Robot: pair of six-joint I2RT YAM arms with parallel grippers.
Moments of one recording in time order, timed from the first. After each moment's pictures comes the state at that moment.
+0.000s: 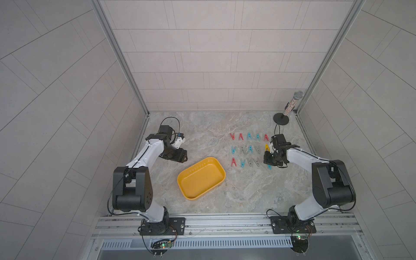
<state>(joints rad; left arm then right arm) -0.01 1.56 1.11 -0.92 0.32 0.26 0.07 1.59 0.87 -0.50 -0.12 0.32</state>
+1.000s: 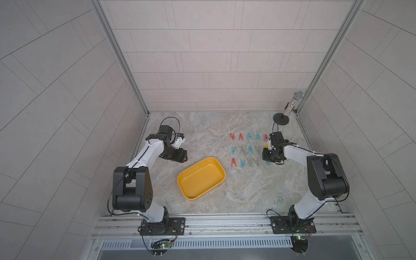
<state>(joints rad) -0.01 1.56 1.11 -0.92 0.32 0.26 0.07 1.67 0.92 -0.42 -0.08 0.33</state>
